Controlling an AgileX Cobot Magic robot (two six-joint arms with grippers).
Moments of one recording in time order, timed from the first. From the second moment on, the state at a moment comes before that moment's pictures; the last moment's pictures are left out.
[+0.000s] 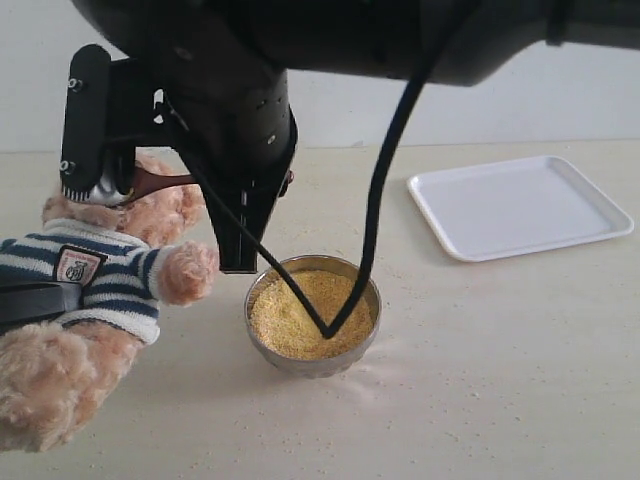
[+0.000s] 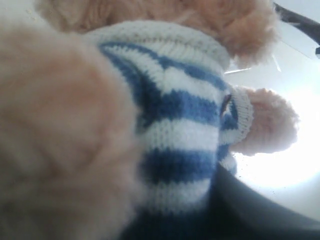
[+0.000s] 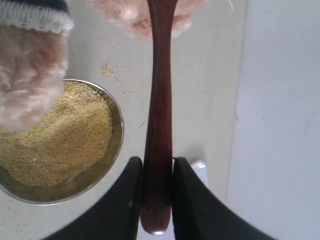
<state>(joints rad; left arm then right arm) 0.32 1.24 -0.33 -1.53 0.95 1.49 1.10 1.85 -1.69 -0.60 1.10 -0.36</state>
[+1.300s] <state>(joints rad) 0.32 1.24 -0.33 -1.53 0.95 1.49 1.30 1.89 -1.57 -1.15 1.21 -0.02</state>
